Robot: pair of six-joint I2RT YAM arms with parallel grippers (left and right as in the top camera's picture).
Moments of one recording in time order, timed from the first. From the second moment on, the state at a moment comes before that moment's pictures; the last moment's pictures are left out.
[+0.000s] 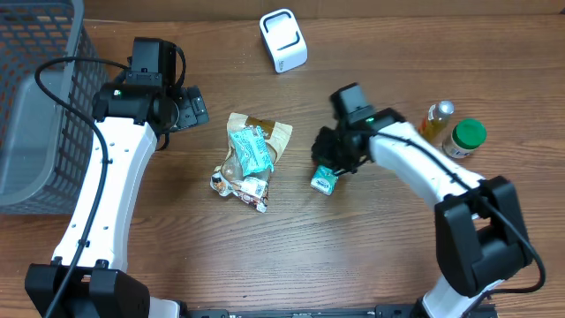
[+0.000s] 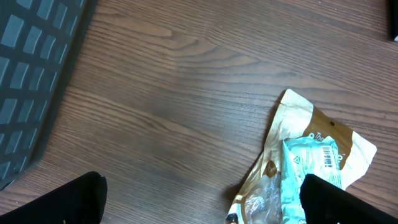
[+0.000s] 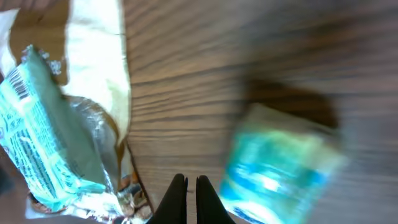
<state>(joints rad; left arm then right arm) -0.10 1.61 1.51 -1.04 -0.19 -0.41 0.42 1.84 1.24 -0.68 -0.31 0.77</state>
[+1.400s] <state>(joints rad) -0.10 1.61 1.51 -1.04 -0.19 -0.41 0.40 1.92 1.24 -0.97 0.27 0.70</state>
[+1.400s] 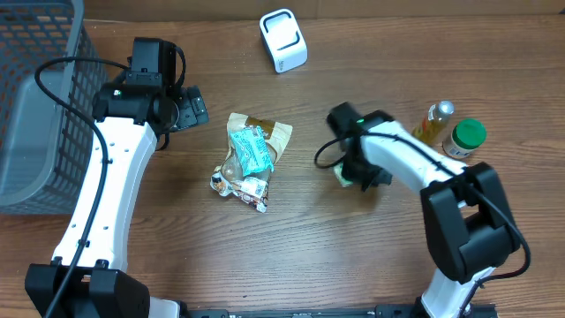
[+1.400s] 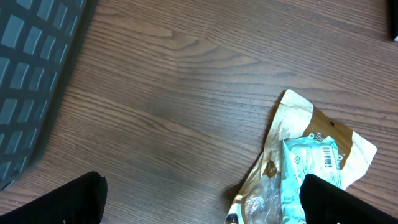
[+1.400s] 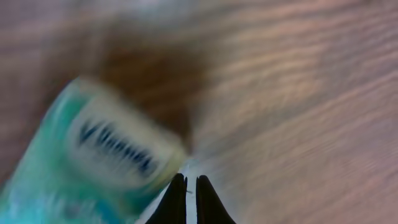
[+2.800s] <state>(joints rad) -0.10 1.61 1.51 -1.04 -0.19 -0.41 0.29 1.91 1.24 -1.00 -0.16 0.62</state>
